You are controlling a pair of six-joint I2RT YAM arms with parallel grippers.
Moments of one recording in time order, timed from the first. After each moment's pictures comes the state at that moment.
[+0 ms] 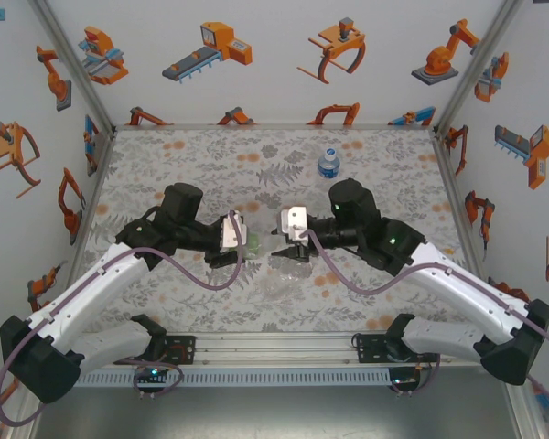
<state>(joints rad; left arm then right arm) -0.65 1.07 0.94 -0.63 0.68 0.84 0.87 1.10 1.07 -0.39 -0.62 -0.60</state>
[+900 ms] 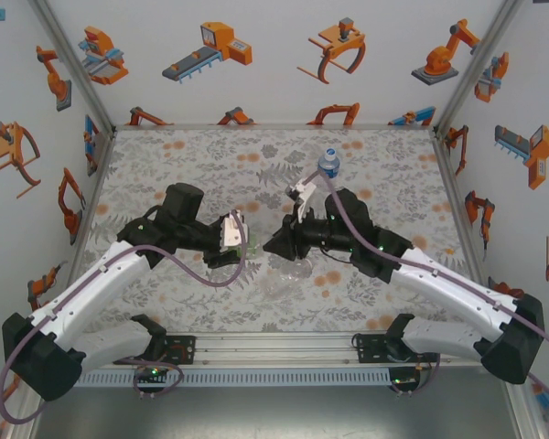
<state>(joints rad) -0.64 1.08 0.94 -0.65 0.65 0.84 0.89 1.09 0.90 -0.13 -0.33 0.38</state>
